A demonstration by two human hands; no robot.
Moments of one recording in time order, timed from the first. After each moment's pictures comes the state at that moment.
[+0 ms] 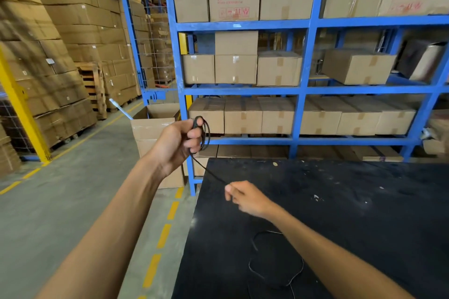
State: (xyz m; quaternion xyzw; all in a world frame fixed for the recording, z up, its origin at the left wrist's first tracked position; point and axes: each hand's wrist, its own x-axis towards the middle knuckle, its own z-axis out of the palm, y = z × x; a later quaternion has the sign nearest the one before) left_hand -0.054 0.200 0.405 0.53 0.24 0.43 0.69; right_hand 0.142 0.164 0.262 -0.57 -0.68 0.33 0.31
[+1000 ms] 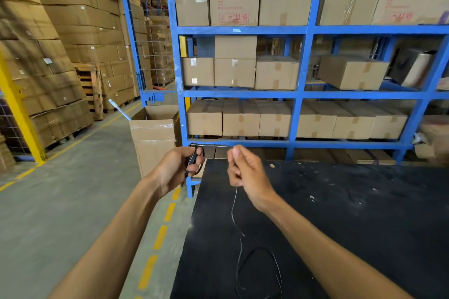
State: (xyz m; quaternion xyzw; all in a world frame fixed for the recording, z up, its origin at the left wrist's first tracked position) left_hand -0.073 0.199 0.351 0.54 0.33 0.38 0.68; right_hand 0.106 0.121 0.327 -0.39 -0.59 0.39 0.58
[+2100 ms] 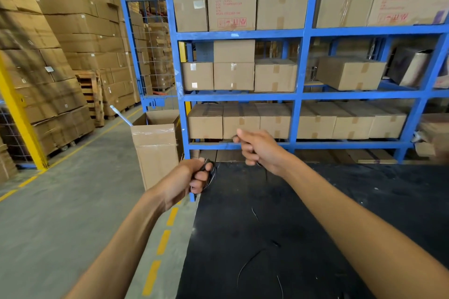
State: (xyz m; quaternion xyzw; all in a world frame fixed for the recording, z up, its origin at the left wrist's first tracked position) left_hand -0.072 0.160 0.354 0.59 0.33 0.32 0.67; right_hand 0.143 0.142 0.389 -0.48 -0.58 0.45 0.48
